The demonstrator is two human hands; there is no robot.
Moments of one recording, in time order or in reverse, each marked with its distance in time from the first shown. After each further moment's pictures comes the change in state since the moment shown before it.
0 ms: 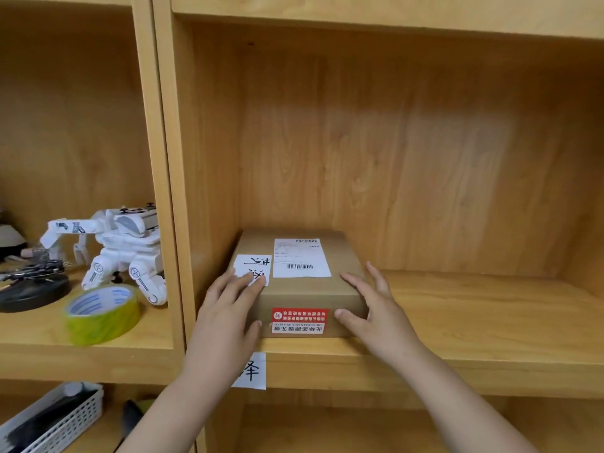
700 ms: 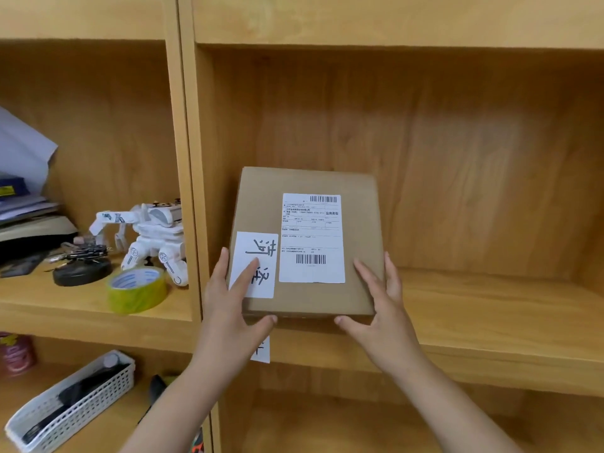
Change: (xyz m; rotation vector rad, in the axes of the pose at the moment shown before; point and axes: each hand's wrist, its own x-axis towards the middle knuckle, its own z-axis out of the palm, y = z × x) left_hand -0.040 0.037 -0.029 -0.323 0.116 -0.150; right_hand -0.048 -0.008 -0.016 0.190 0.115 -0.181
